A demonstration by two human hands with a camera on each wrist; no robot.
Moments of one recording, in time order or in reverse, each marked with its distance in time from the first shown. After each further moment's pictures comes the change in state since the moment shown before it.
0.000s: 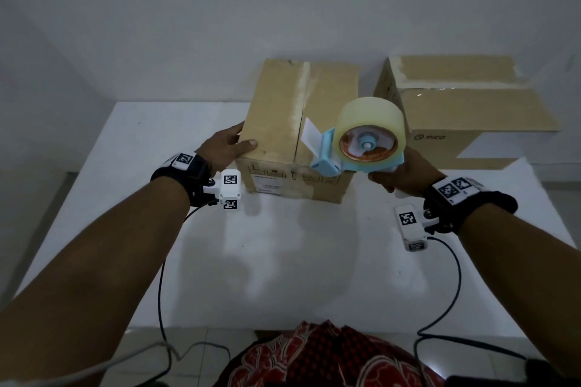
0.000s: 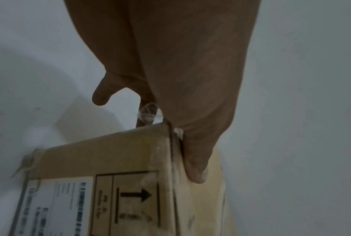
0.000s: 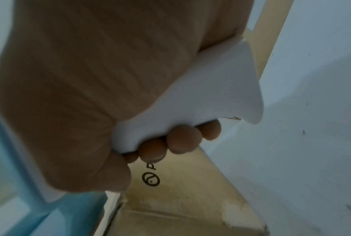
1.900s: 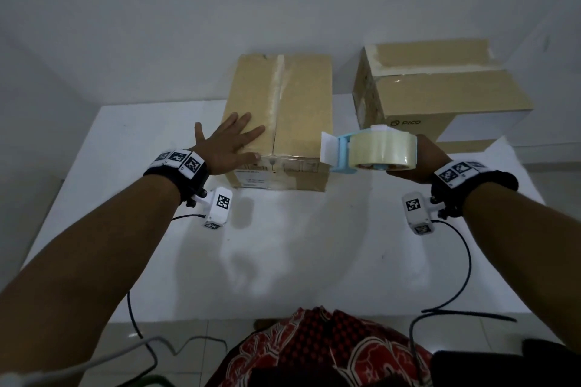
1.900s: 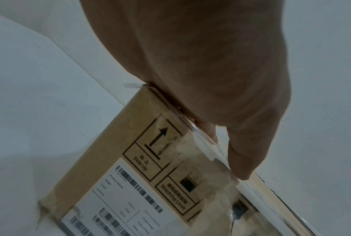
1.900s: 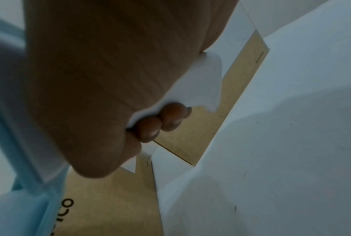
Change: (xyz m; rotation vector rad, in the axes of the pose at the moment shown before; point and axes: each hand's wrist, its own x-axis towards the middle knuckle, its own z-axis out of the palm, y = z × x) left_hand 0.003 0.024 0.033 1.054 -0.128 0.118; right_hand -0.024 0.049 -0.040 -0.379 0.052 0.220
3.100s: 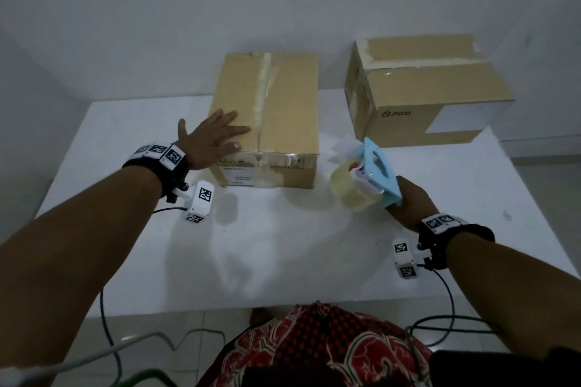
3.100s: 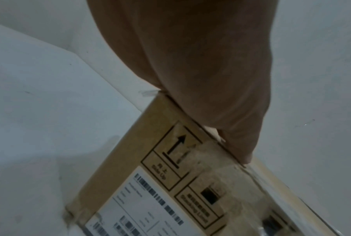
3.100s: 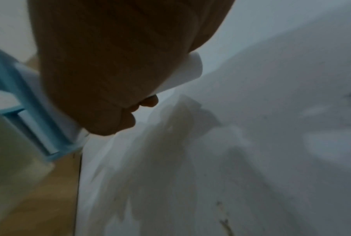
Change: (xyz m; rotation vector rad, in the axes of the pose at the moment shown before) left_hand -0.022 -0.020 0.006 -0.126 0.086 0.028; right_hand -0.070 0.033 0.088 0.036 0.039 0.215
